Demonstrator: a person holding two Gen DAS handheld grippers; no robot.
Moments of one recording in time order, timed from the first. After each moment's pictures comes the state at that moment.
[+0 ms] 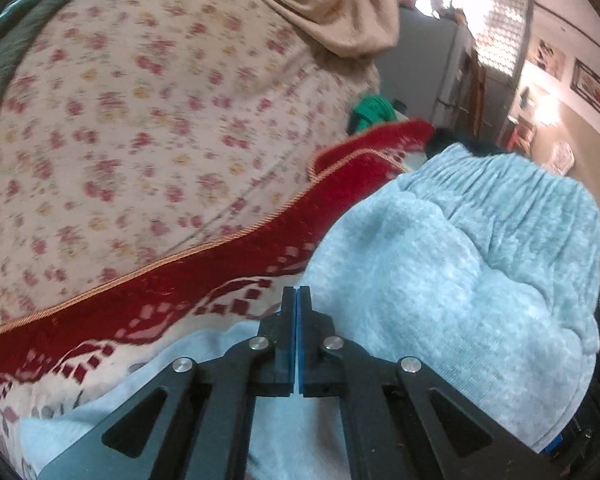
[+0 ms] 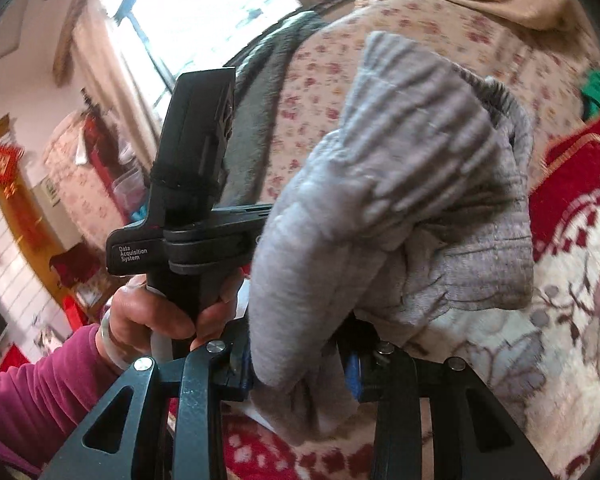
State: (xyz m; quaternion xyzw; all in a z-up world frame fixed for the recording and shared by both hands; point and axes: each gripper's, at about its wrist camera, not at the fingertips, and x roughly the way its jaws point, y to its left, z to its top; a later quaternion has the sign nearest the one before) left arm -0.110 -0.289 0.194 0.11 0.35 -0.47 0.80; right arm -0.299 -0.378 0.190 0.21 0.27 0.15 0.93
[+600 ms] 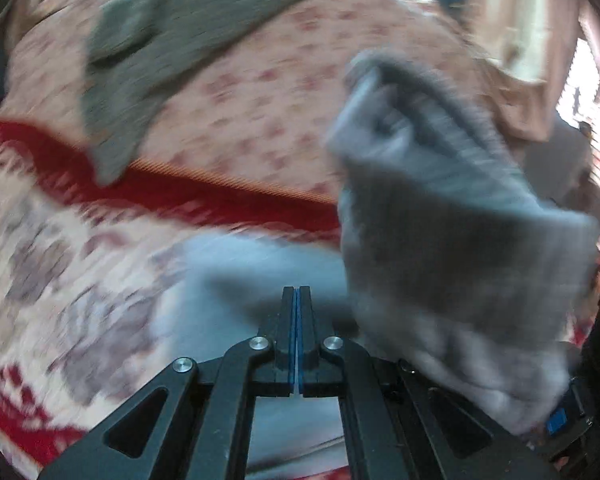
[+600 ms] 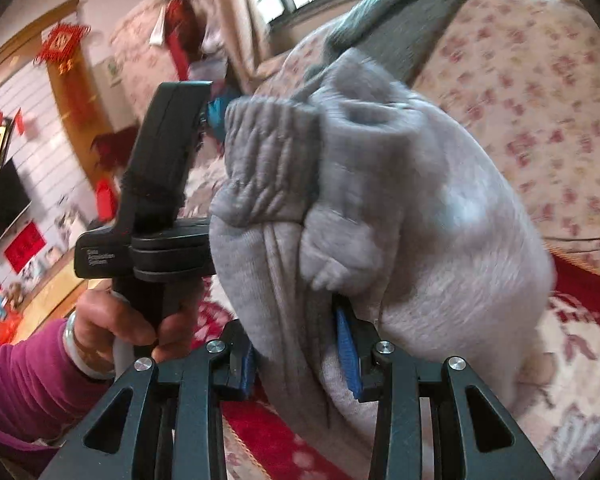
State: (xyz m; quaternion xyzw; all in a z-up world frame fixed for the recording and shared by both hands) left arm -0.087 -0.021 0.130 -0.05 0.40 -0.24 0.88; right arm -0.217 -0.198 0.155 0.07 0.36 0.30 0.88
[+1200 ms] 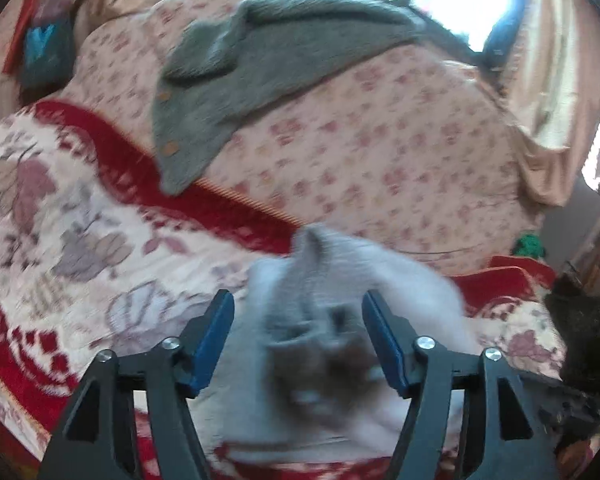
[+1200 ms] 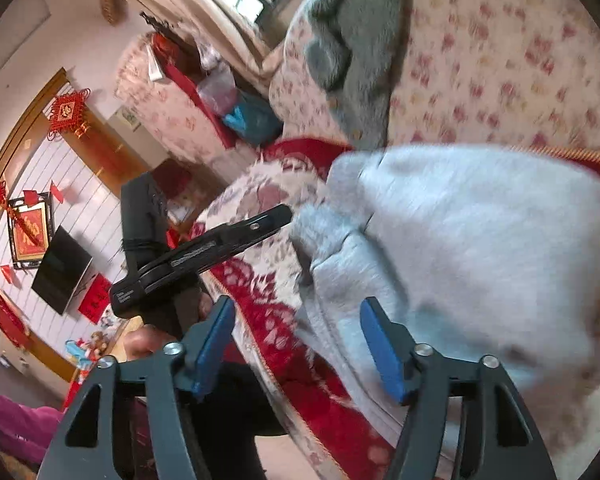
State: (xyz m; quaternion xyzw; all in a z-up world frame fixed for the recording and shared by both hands) left arm -0.122 0.018 0.169 -0.11 0.33 -0.20 0.91; right arm -0.220 -0.241 0.151 0.23 0.36 0.35 0.84
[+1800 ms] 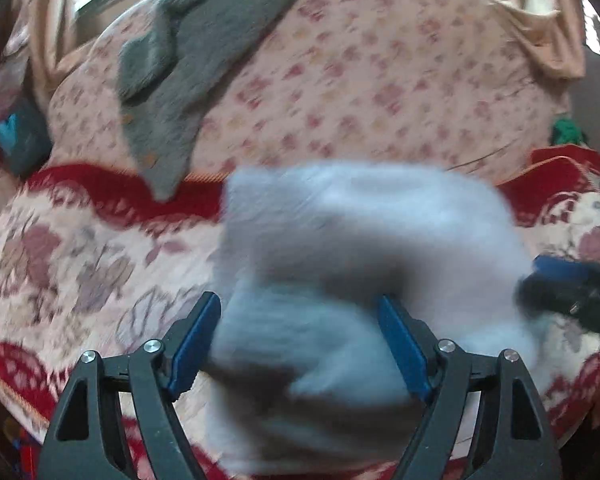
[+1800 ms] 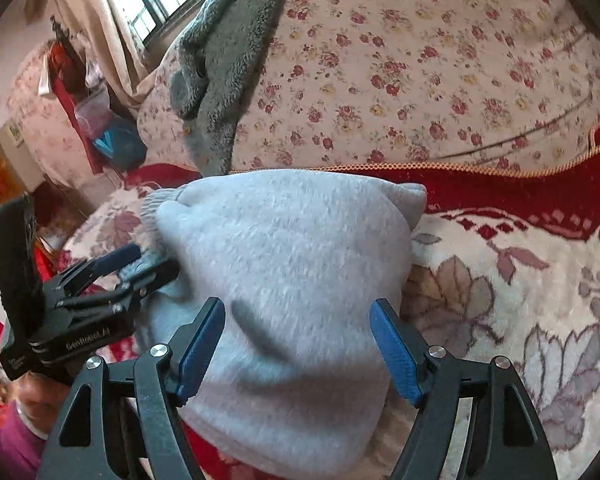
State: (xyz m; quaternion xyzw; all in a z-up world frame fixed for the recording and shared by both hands) left arm -0.112 -0.053 0.119 0.07 0.38 -0.15 0.91; right arm -0.205 -0.282 0.130 0.15 0.40 0.12 0.90
